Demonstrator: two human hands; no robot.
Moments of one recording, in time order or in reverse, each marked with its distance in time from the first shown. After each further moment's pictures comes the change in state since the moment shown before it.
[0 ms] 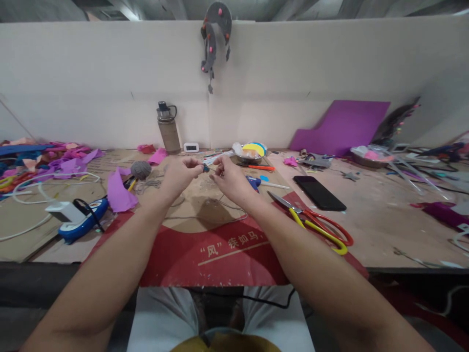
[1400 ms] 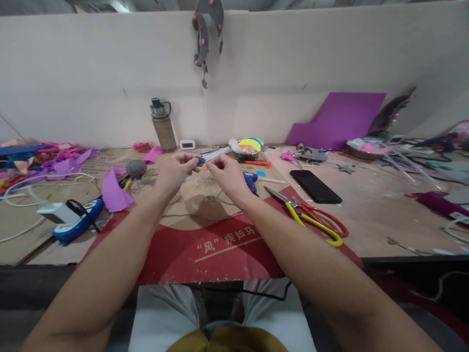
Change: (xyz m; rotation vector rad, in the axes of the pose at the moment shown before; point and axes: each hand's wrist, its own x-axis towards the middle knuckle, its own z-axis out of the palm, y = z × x) left_hand 0.002 -0.001 0.006 -0.163 0.027 -0.052; right_hand -0.001 -0.007 0.004 0.233 0.149 0.149
